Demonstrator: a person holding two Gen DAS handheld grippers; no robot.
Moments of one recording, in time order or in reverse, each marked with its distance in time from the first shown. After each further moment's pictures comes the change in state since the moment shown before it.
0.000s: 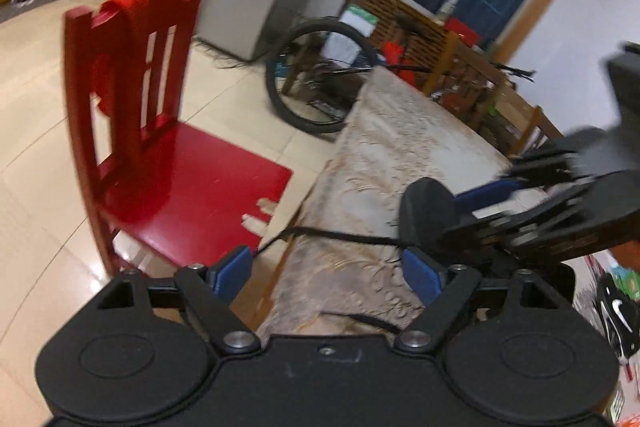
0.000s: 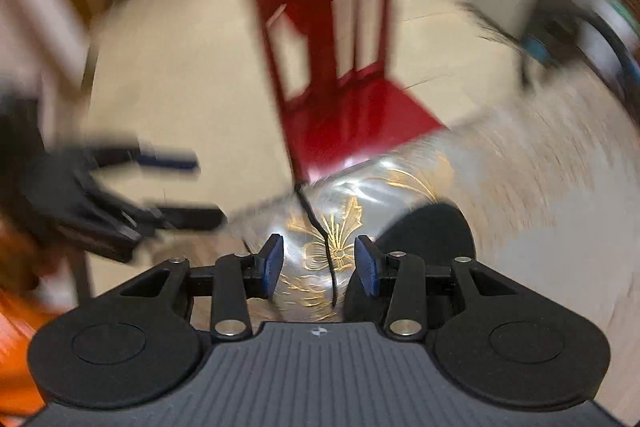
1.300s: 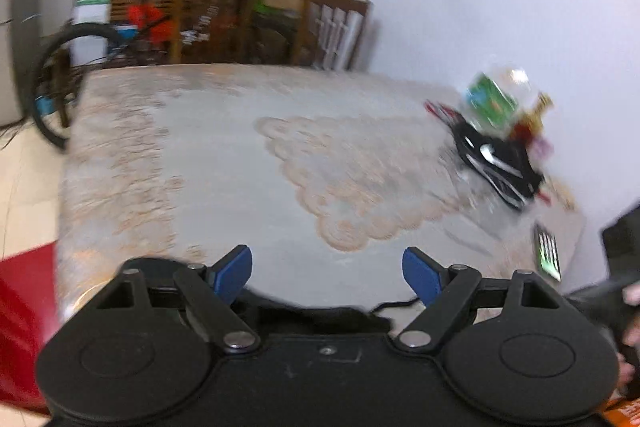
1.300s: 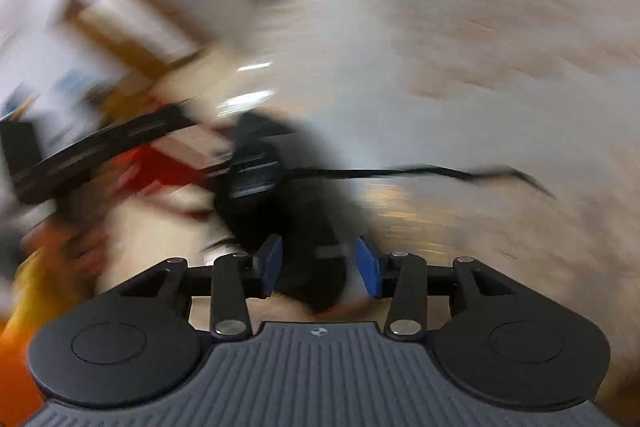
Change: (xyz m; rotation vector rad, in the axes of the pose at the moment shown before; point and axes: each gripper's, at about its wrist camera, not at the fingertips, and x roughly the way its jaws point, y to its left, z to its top) left arm 0.086 -0.226 0.034 0.678 0.277 -0.482; right arm -0.138 0.035 -0.291 1.402 -0.336 -0.099
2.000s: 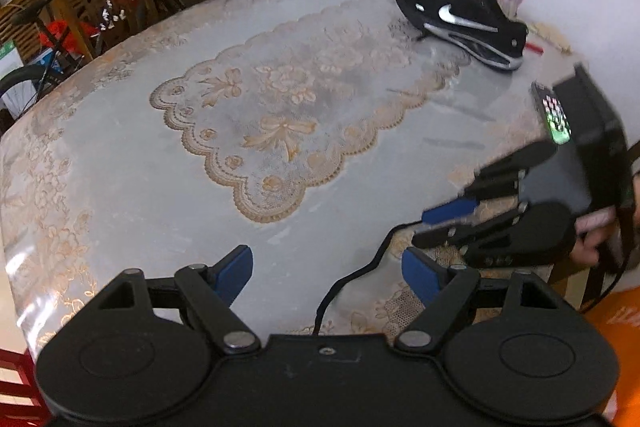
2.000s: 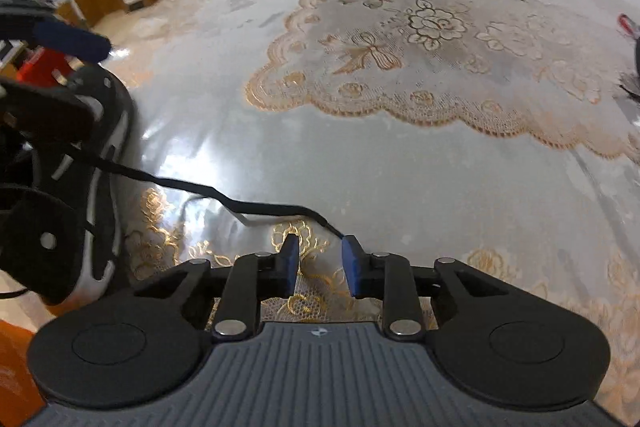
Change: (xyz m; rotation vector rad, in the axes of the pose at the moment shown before) left arm 0.113 -0.093 0.018 0.342 0.306 0.028; right arm 0.032 -0.071 0.028 -0.439 -0.046 -0.192
